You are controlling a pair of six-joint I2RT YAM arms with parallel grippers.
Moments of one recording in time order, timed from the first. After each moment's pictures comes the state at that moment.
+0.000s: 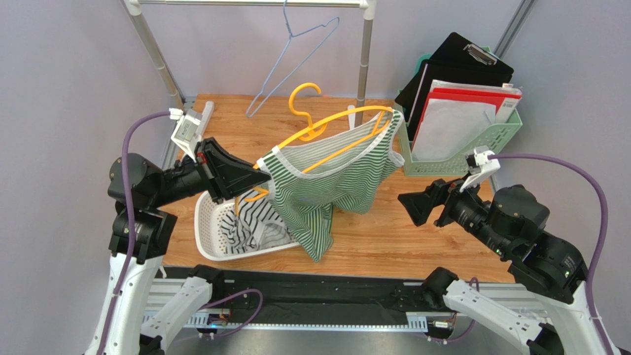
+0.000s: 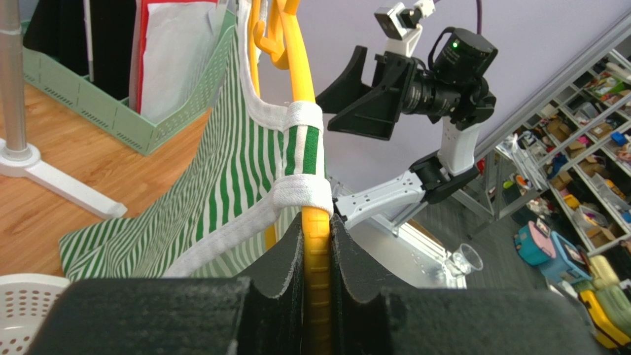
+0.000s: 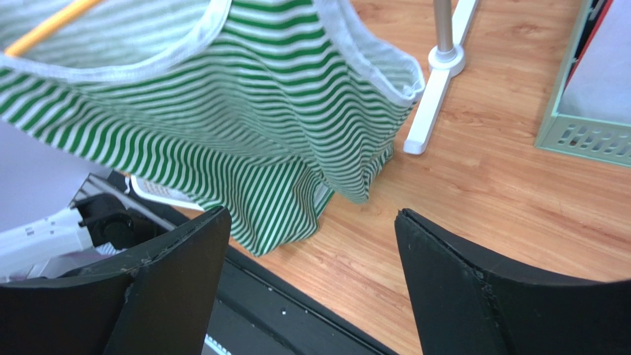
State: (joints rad) left arm -0.26 0.76 1.23 -0.24 0.97 -0.75; right arm 0.74 0.61 1.30 -0.96 0.14 0.42
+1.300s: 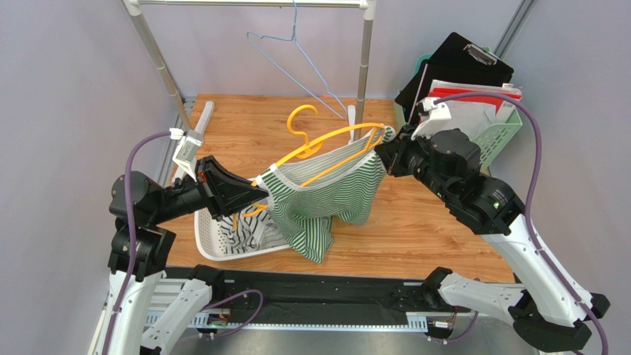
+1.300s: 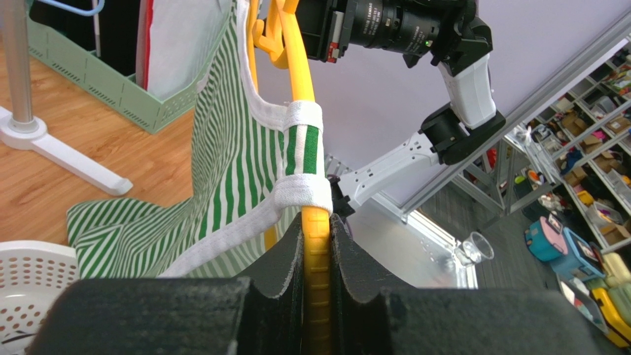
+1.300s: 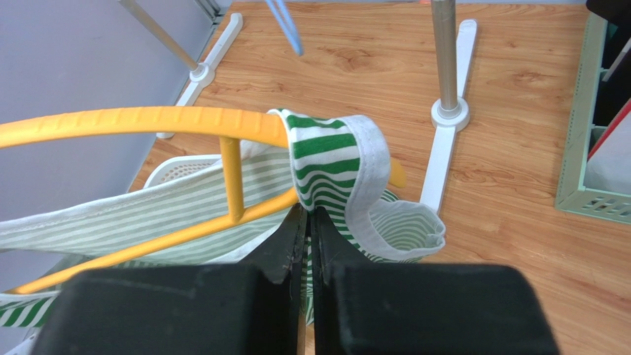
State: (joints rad) left arm -0.26 0.64 1.13 -0.32 0.95 -0.68; right arm 0.74 1.00 1.44 -0.71 0.24 0.45
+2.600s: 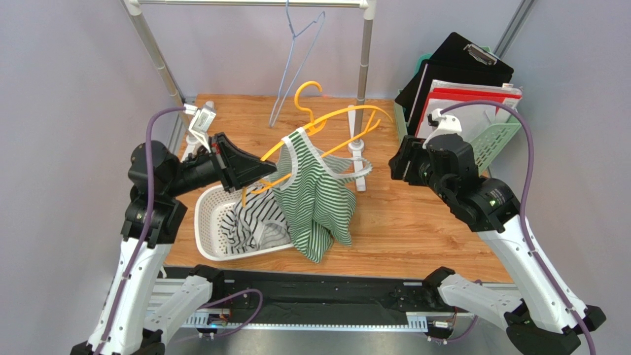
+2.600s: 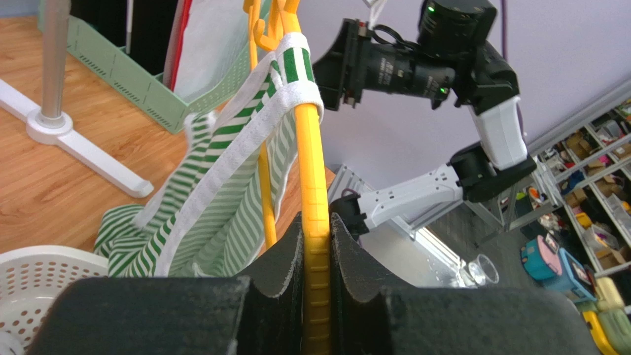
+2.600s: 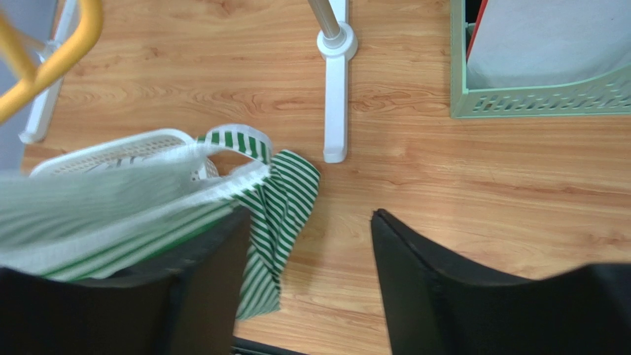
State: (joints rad) left arm -0.26 0.79 1.18 -0.28 0.91 -0.68; right arm 0.58 0.97 1.35 -0.90 0.31 0.50
